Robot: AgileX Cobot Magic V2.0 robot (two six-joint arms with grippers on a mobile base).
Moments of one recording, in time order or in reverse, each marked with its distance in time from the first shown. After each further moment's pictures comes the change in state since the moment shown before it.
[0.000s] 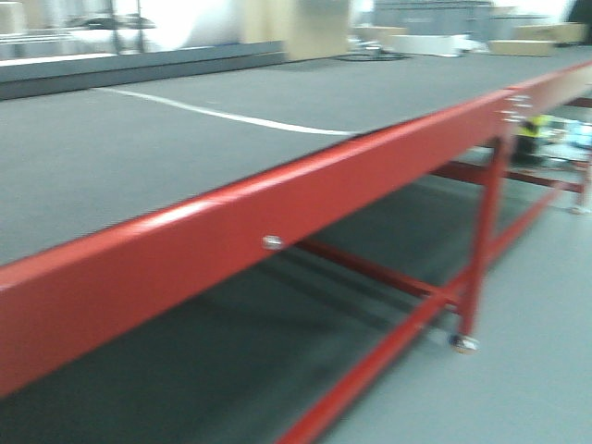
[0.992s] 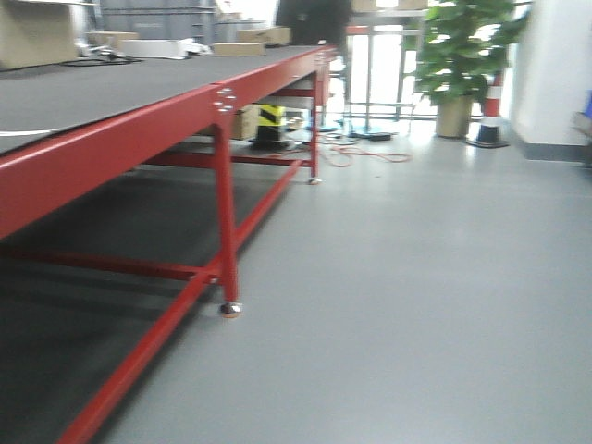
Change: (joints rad) left arm 0.000 0.000 0.000 0.000 0.000 0.000; right arm 0.002 0.000 0.000 0.000 0.000 0.000
